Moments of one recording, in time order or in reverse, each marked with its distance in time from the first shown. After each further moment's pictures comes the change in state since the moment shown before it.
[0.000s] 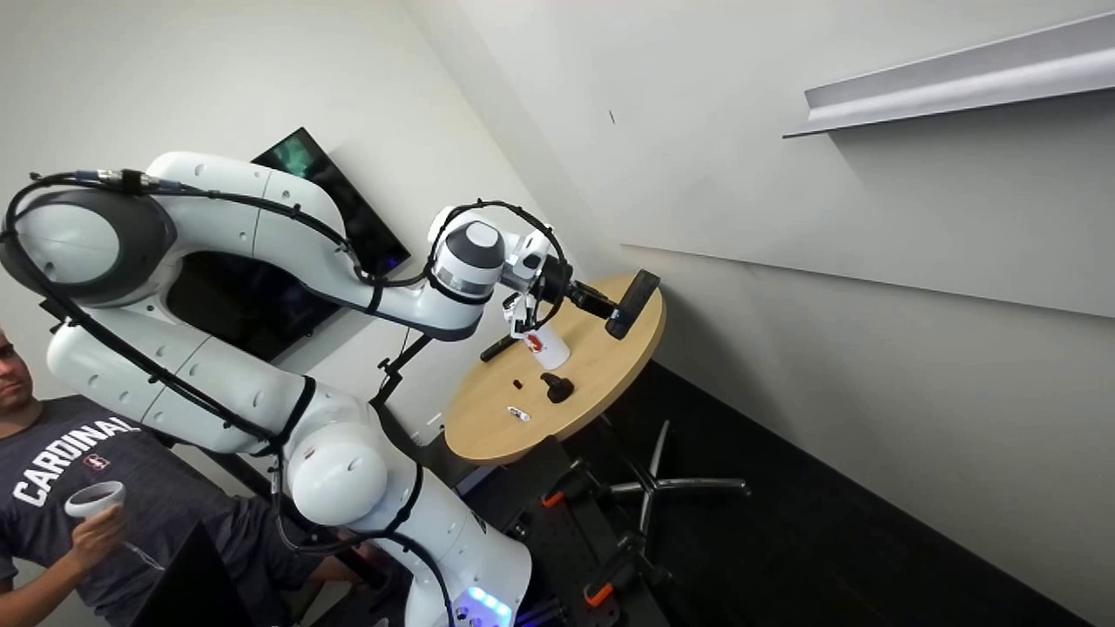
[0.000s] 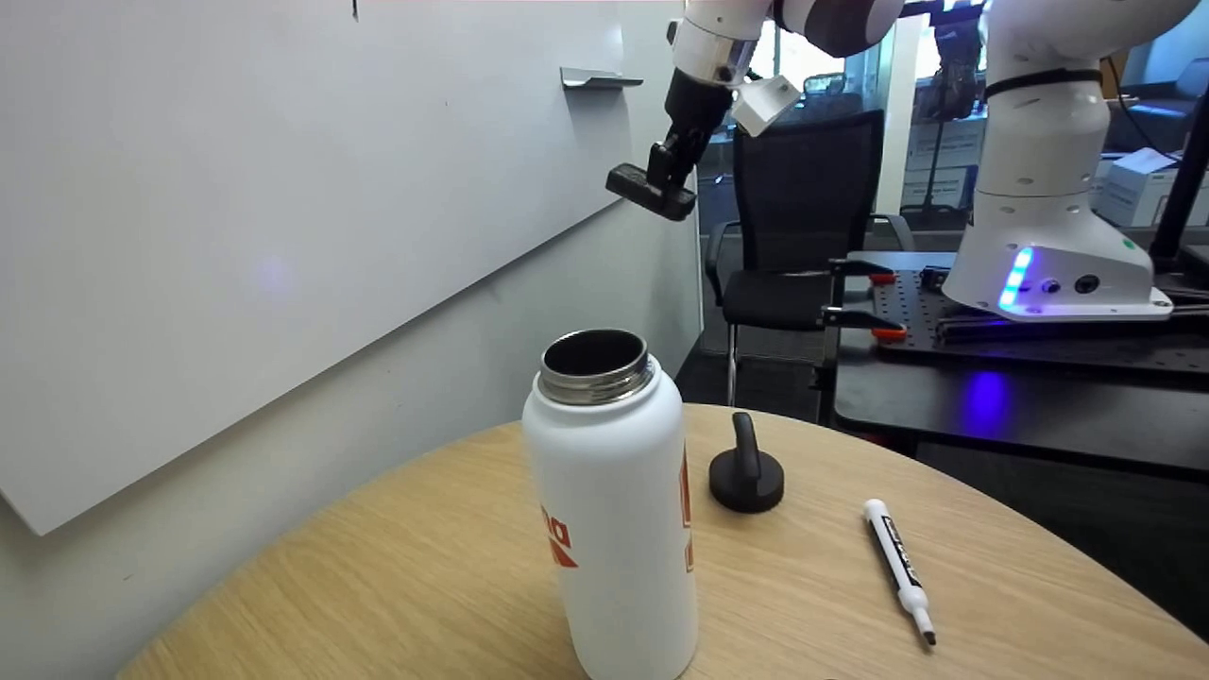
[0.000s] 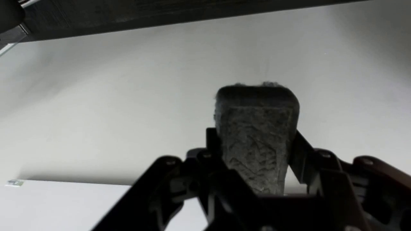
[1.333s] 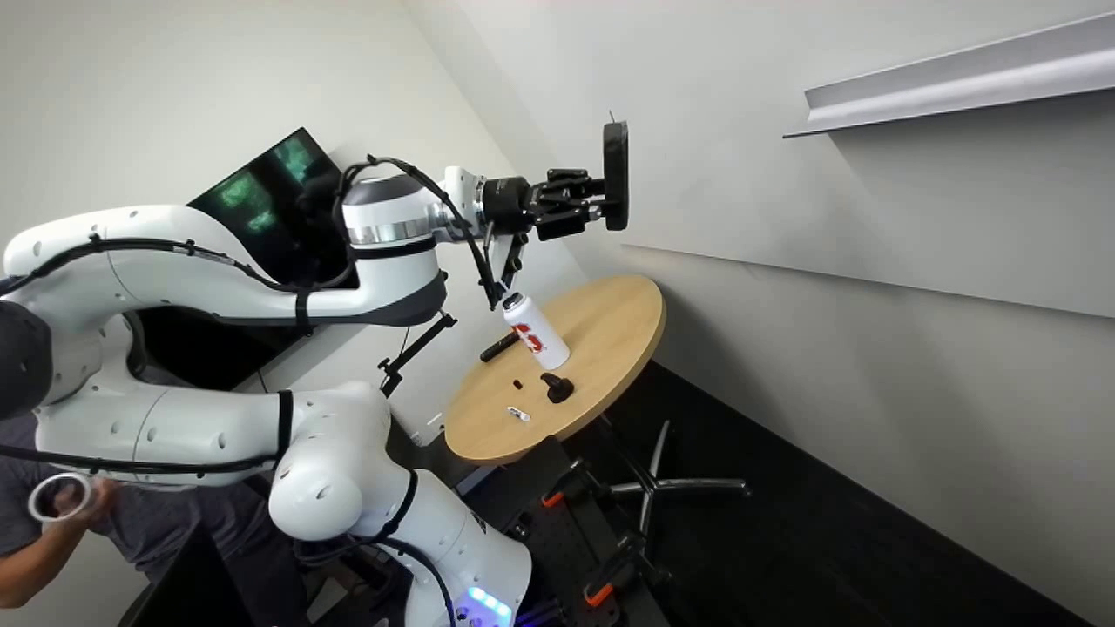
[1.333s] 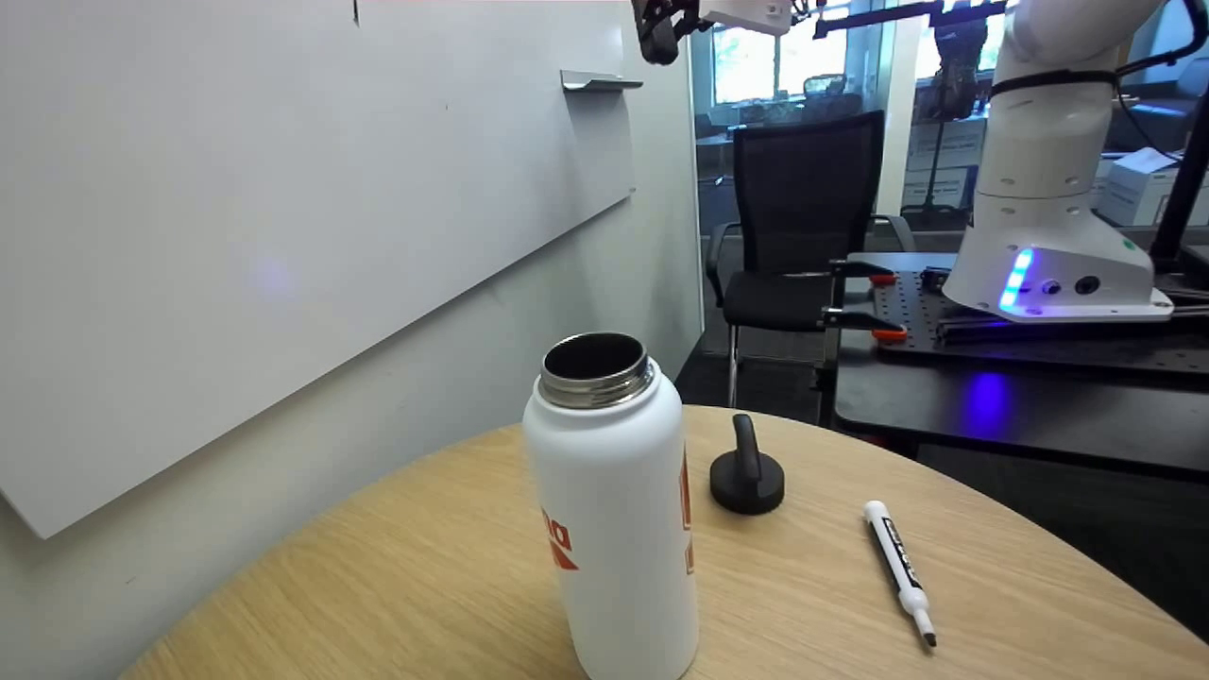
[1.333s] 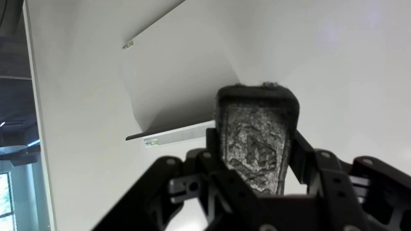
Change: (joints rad) arm -0.306 -0.427 0.004 0.000 -0.579 -0.008 0.767
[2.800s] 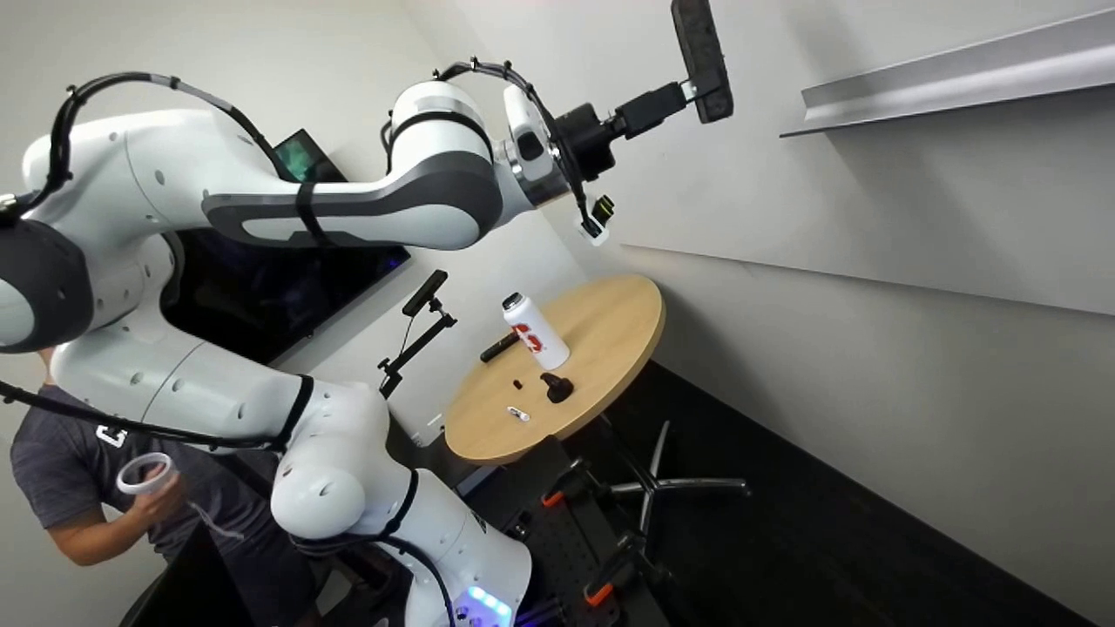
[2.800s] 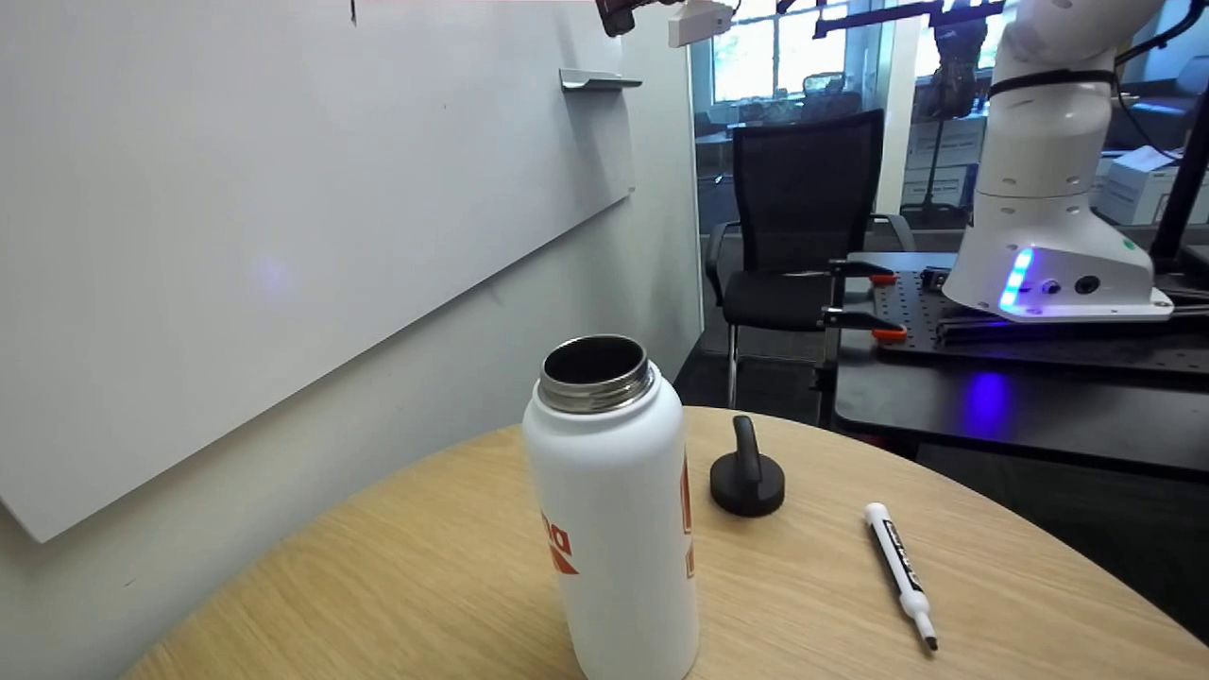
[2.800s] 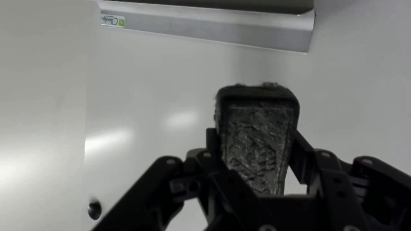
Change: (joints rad) arm 0.032 0.352 -0.238 0.366 -1.029 -0.003 0.395
